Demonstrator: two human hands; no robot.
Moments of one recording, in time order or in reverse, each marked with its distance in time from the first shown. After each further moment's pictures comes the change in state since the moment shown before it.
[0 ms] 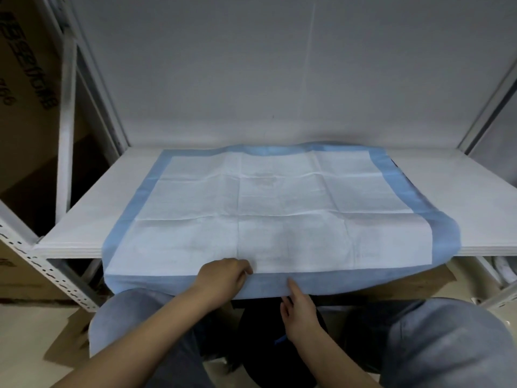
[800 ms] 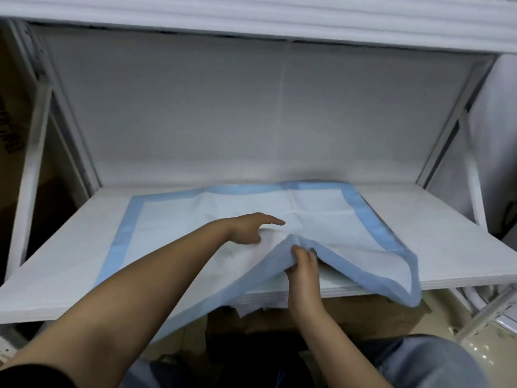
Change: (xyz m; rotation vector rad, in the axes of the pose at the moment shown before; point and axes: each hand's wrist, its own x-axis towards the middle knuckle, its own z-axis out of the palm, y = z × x) left_hand 0.144 0.046 -0.130 -0.172 -0.240 0.322; right_hand -0.047 -0.117 0.083 -0.184 -0.149 -0.579
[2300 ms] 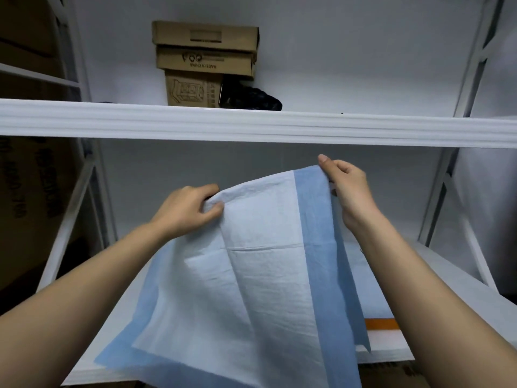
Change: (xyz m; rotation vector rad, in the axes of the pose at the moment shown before) left_hand -0.132 0.009 -0.140 0.368 0.975 0.032; right_hand 0.022 -0.246 0.057 -0.338 -0.235 -0.652
